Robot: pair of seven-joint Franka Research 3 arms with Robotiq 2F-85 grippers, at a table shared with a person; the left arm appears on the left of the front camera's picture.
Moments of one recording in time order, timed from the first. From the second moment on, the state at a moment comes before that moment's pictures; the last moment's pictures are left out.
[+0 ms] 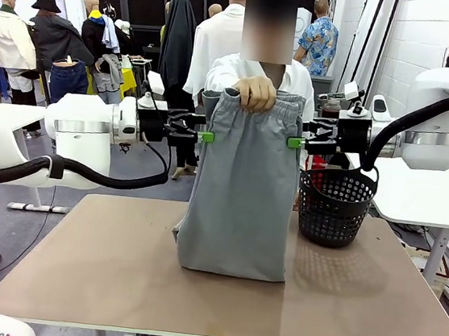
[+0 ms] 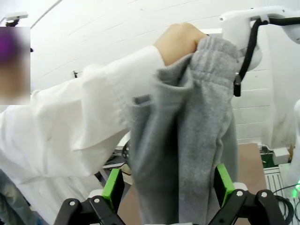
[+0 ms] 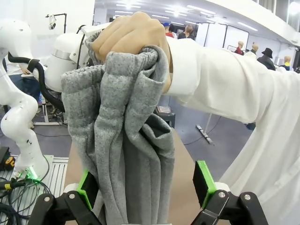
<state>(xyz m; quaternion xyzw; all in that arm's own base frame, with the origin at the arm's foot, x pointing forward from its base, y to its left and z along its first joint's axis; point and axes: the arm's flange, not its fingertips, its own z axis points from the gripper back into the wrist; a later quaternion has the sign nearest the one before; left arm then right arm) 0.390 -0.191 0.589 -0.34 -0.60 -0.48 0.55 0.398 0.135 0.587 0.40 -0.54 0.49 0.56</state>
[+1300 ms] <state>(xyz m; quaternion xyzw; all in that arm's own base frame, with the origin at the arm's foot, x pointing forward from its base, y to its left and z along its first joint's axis) 0.399 -0.205 0.589 -0.35 -0.61 -0.50 0.51 0.394 0.135 0.589 0.36 -0.58 0.46 0.57</state>
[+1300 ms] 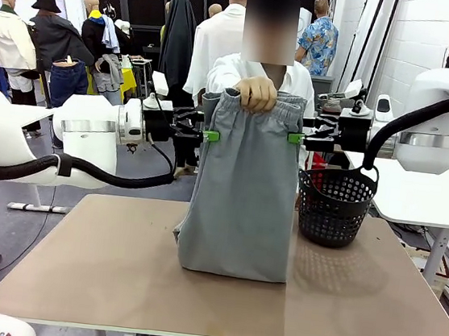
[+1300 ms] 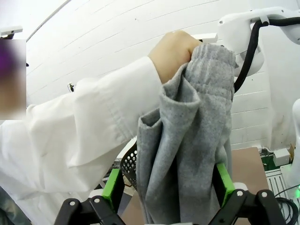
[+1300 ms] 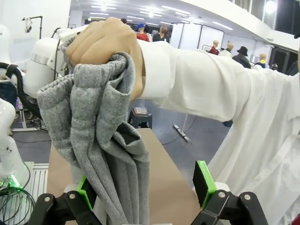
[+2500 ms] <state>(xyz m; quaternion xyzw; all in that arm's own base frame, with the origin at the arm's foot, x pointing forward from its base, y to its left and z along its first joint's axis) 0.420 -0.208 0.590 -0.41 -0.55 -0.58 0.44 0.394 0.140 0.585 0.47 -0.51 0.51 0.52</state>
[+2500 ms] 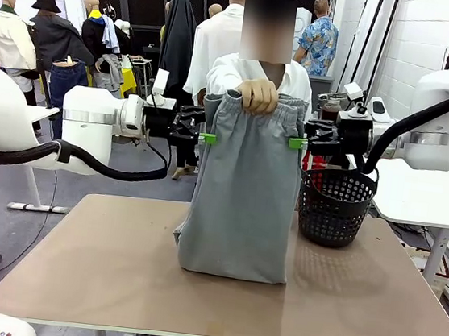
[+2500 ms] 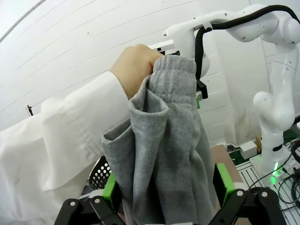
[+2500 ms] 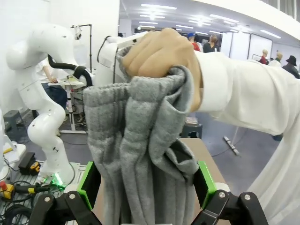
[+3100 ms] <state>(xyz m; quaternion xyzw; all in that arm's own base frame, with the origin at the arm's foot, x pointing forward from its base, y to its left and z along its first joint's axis) 0.416 -0.221 0.590 -0.42 -0.54 -0.59 0.43 0.384 0.147 0.586 0.49 -0.47 0.52 0.52</state>
